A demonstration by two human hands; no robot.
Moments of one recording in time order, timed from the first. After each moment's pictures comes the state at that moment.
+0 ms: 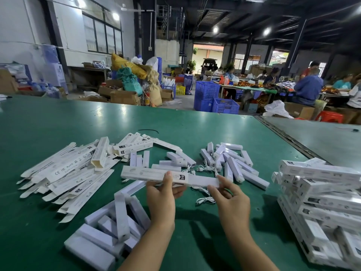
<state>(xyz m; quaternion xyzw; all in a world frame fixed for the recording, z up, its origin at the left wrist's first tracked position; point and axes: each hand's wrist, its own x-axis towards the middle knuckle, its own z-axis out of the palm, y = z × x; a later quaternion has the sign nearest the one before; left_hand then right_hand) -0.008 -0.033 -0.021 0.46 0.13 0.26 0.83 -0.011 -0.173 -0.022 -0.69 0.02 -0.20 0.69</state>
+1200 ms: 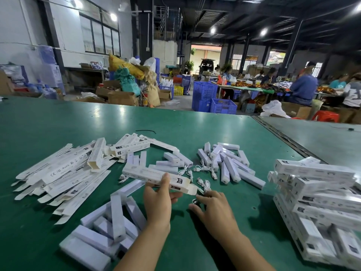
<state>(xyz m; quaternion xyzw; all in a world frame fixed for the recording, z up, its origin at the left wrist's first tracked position) -0.012 -0.029 -0.023 0.53 0.19 0.23 0.80 -0.001 -0.175 -0.041 -0.97 -0.12 -0.11 0.18</state>
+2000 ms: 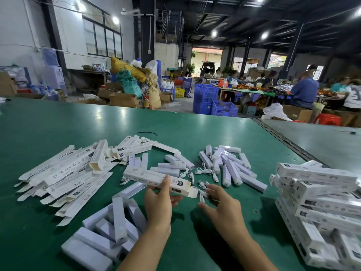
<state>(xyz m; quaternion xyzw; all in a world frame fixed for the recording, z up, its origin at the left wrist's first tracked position) -0.011 -0.026 -0.023 0.53 0.19 0.21 0.80 -0.014 -0.185 -0.021 -0.89 -0.08 -0.13 0.43</state>
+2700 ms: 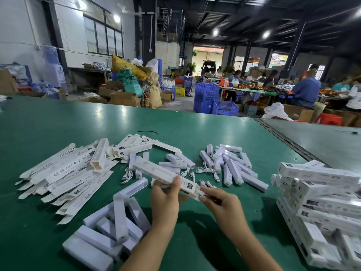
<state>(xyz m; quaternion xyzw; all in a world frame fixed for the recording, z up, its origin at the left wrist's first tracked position) -0.016 -0.035 -0.019 0.58 0.13 0.22 0.77 -0.011 -0.186 -0.019 -0.83 -0.13 -0.13 0.53</state>
